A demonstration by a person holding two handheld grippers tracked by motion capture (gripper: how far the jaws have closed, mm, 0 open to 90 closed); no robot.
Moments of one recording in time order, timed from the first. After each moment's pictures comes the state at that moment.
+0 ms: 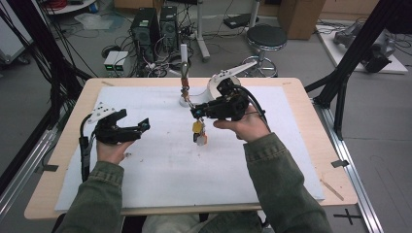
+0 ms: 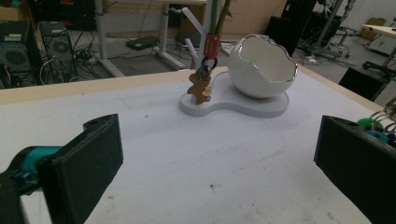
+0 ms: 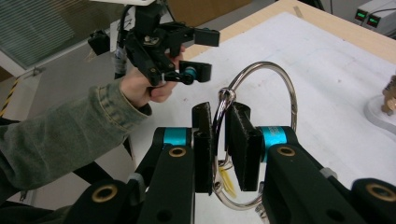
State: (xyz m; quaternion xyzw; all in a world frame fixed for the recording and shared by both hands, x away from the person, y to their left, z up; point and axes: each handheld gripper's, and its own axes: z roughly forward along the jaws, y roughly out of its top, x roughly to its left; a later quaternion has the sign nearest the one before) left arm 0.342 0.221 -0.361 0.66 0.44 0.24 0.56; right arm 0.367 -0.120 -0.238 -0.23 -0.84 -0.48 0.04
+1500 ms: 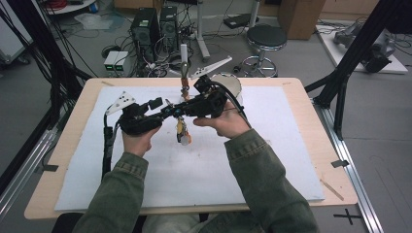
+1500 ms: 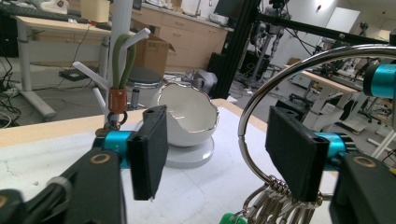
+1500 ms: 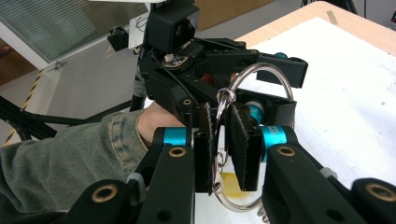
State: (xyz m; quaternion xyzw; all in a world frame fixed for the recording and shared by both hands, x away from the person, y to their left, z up) left arm 0.355 0.163 -0.337 0.63 0.37 0.18 0.66; right arm 0.377 -0.075 -0.239 -0.21 -0.85 -0.48 0.07
